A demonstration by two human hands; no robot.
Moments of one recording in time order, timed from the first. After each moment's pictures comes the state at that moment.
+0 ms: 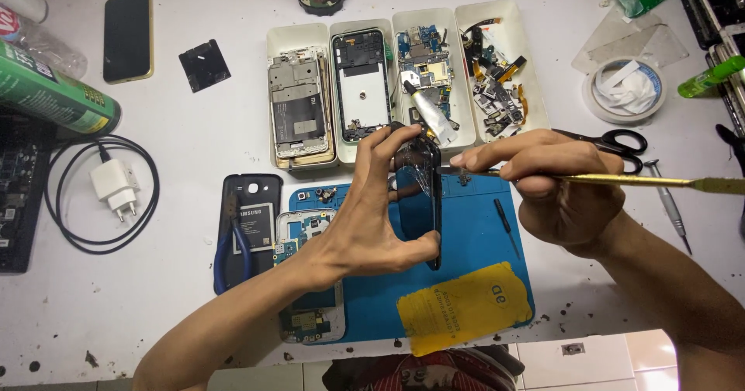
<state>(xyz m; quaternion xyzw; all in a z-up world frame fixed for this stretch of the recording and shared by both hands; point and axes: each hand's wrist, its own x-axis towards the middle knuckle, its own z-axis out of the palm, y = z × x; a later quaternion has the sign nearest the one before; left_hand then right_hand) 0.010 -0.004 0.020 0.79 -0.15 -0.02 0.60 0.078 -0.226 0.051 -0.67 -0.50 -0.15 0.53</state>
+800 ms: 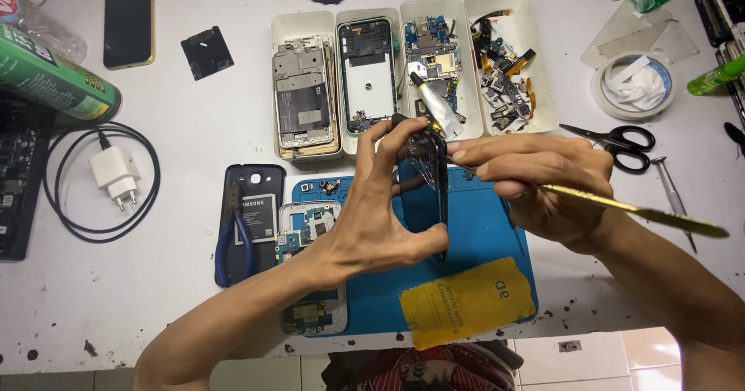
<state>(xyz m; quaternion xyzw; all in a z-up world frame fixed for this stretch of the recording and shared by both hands) 0.003 -0.009 0.025 0.78 -0.11 0.02 0.61 0.079 -0.217 0.047 -0.67 -0.55 -0.17 0.47</state>
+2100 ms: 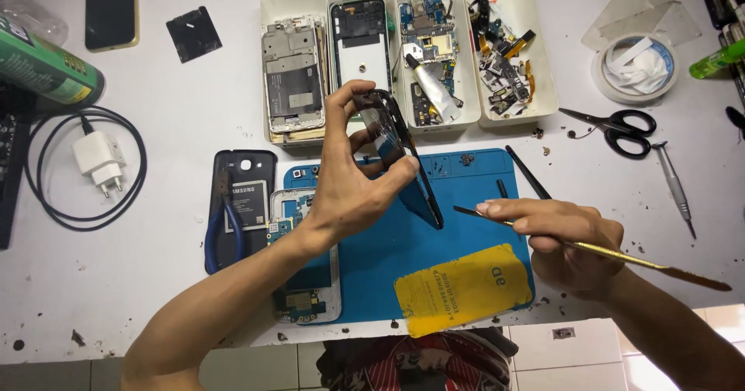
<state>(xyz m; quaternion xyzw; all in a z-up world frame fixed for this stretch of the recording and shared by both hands) 0.016 0.001 0.014 0.71 -0.03 0.06 0.70 0.021 -0.280 -0.026 -0.70 -0.49 -0.13 0.51</state>
